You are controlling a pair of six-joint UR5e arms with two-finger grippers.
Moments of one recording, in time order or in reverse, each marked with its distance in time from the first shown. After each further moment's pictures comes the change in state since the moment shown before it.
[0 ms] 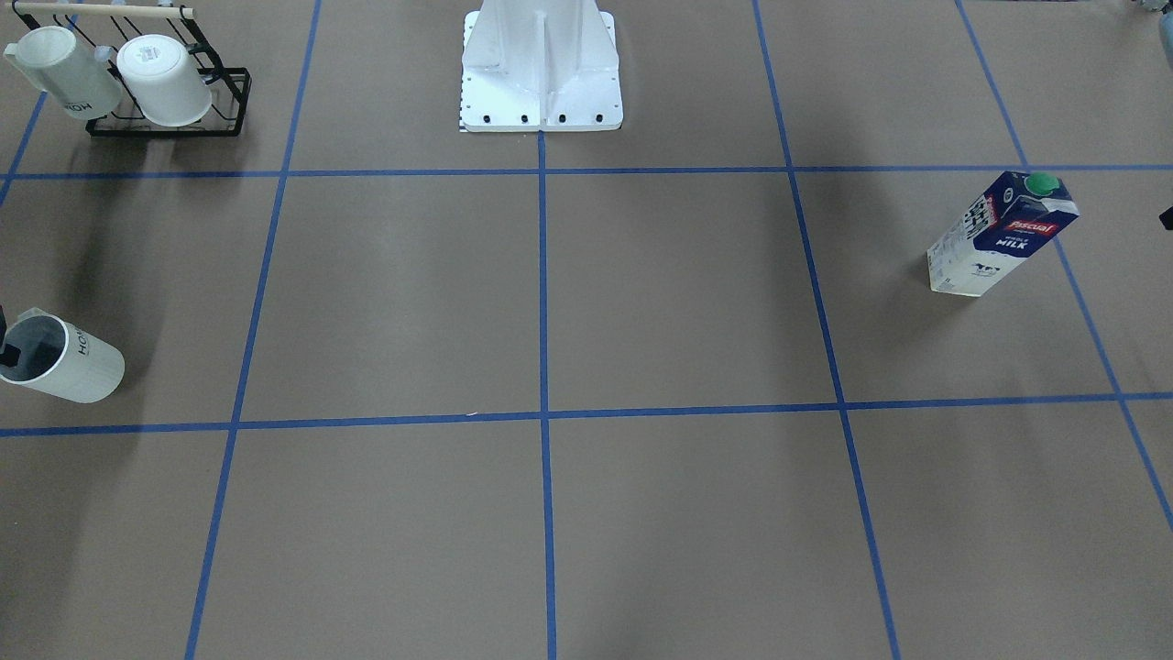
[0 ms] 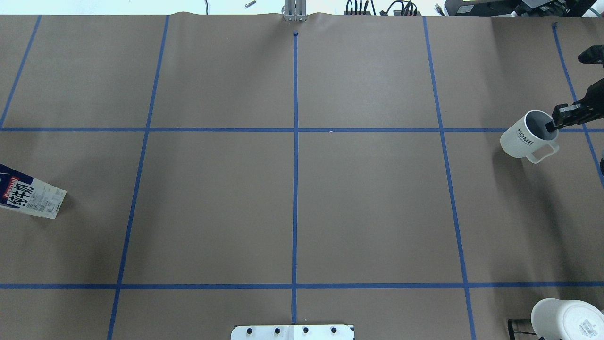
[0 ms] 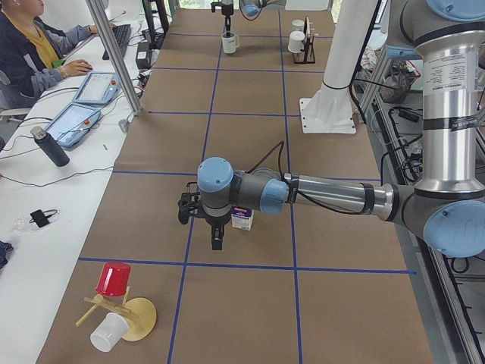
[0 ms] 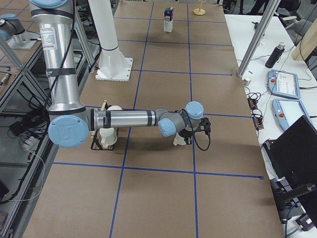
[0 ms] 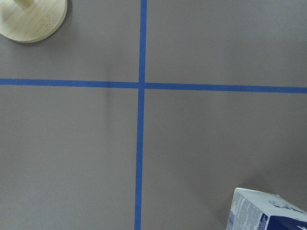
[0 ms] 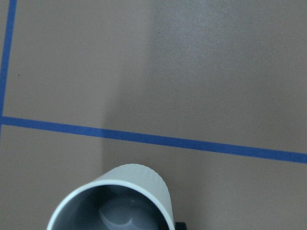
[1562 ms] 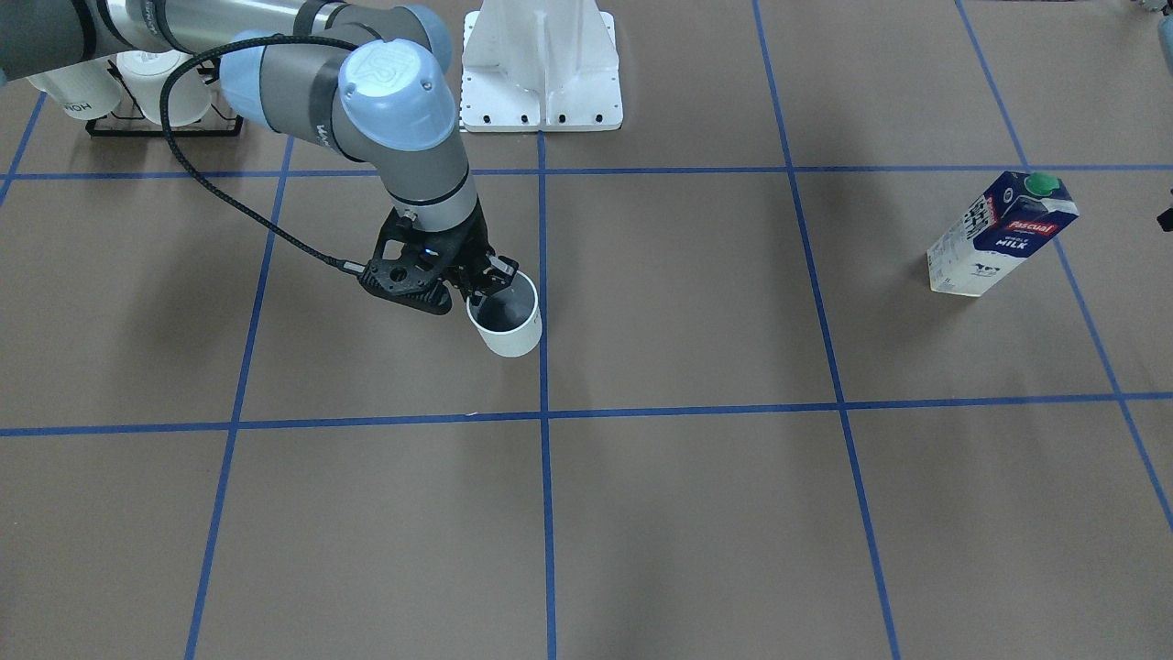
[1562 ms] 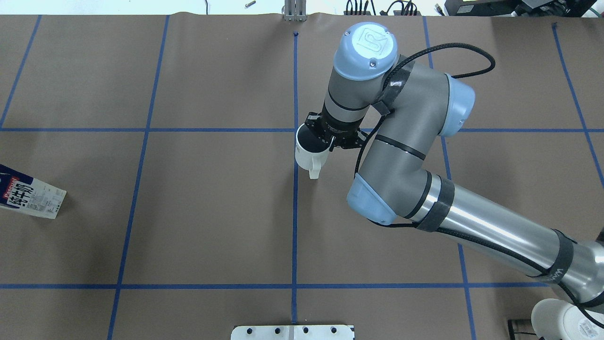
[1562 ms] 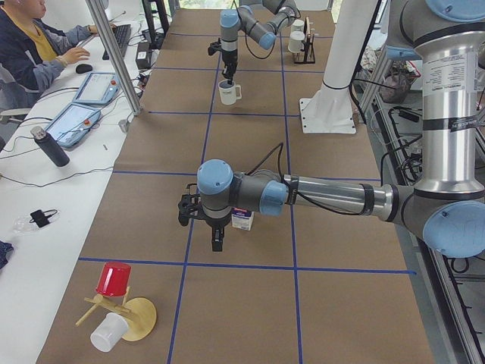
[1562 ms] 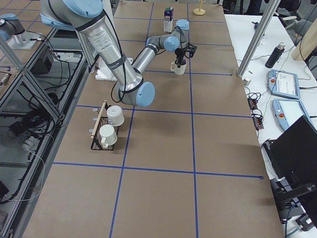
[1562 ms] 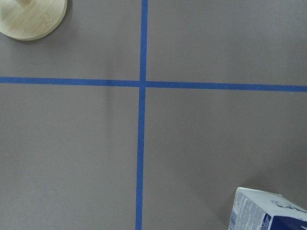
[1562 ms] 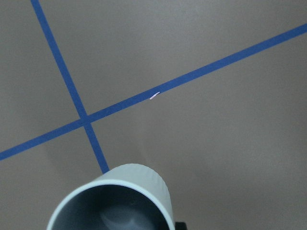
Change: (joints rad) left arm 0.003 0.000 0.011 -0.003 -0.002 0.003; right arm -0.583 0.679 0.014 -0.425 -0.376 1.044
